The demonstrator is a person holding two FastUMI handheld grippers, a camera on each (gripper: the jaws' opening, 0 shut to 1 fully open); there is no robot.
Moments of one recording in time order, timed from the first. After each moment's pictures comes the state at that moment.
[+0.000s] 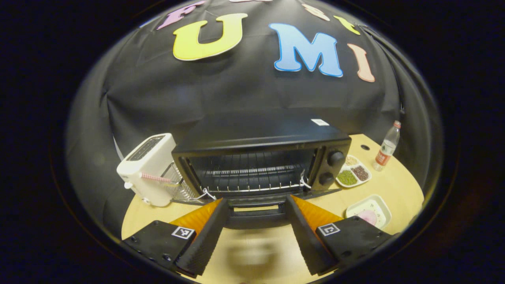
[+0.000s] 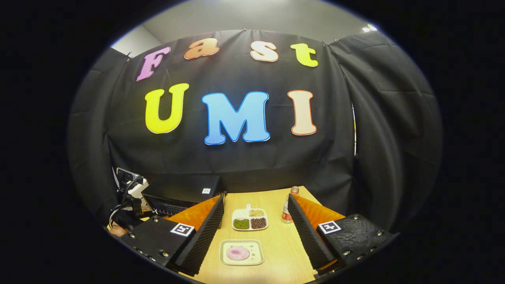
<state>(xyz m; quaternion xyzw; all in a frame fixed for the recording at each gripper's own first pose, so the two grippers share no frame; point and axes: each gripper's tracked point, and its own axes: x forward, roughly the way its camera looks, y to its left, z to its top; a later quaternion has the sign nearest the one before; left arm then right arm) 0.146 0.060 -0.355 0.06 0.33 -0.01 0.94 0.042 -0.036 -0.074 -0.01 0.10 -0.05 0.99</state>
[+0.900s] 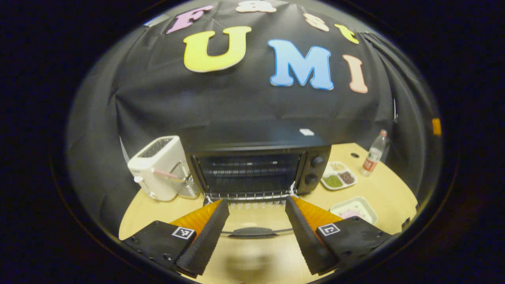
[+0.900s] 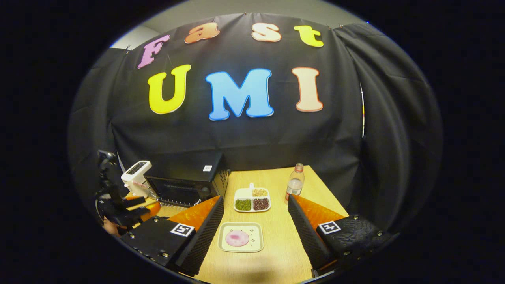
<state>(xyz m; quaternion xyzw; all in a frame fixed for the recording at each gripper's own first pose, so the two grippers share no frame) 0.112 0.045 -0.275 0.03 0.26 -0.02 0.96 0.040 -0.048 -0.139 0.00 0.21 -0.02 0.98</state>
